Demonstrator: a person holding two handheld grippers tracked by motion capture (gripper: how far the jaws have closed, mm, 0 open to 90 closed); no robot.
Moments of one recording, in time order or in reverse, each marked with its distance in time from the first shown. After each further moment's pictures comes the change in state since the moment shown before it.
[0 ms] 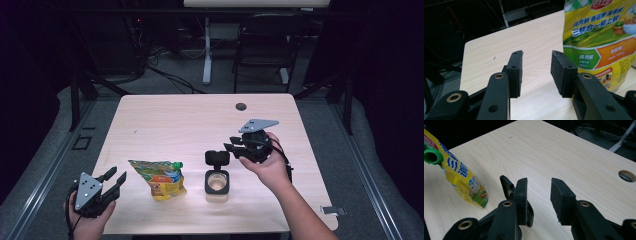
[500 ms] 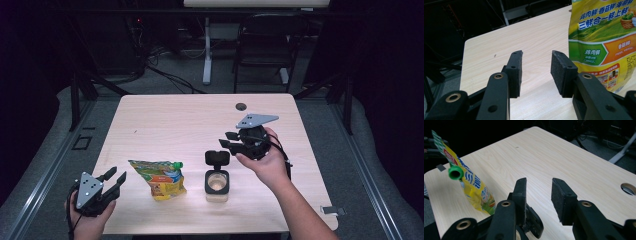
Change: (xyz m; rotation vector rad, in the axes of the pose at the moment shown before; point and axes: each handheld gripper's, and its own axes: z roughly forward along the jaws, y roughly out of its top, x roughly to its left) left arm 0.004 -0.007 0.007 0.024 0.006 -0.003; right arm 0.010 0.020 -0.010 -0.040 0.027 -0.014
